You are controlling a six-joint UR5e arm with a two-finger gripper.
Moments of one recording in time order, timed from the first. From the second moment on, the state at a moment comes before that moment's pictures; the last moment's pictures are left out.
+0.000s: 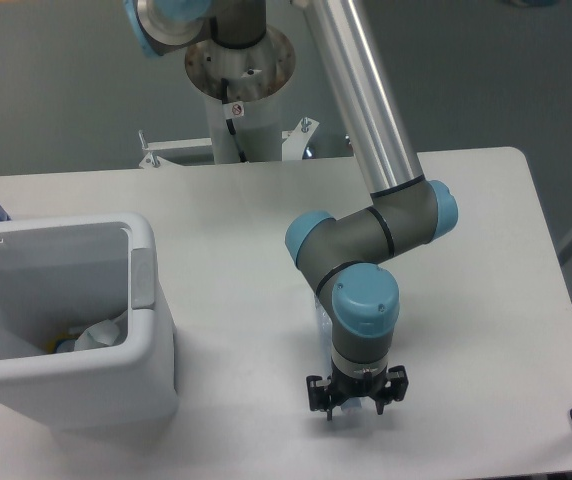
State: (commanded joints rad) arm 2.42 -2.29 -1.42 -0.78 1.52 0.33
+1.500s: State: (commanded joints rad) arm 2.49 -2.19 -1.39 -0.77 1.33 0.31
